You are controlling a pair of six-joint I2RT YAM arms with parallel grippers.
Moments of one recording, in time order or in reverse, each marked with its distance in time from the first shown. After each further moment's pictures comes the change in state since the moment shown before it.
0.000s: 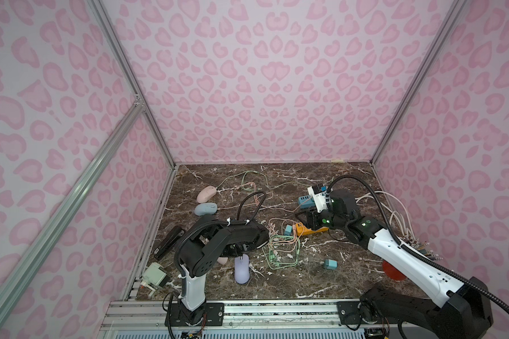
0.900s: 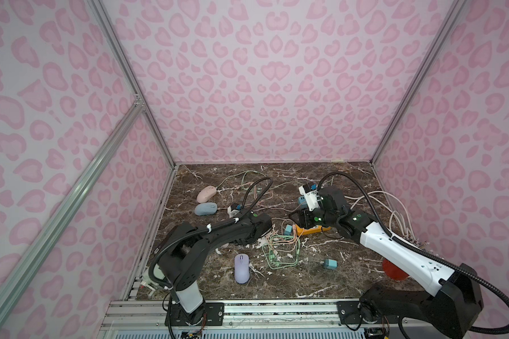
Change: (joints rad) left arm -0.024 -0.098 0.123 -0.086 -0.149 0.102; right arm 0.056 0.055 0.066 -0.050 0.043 0.014
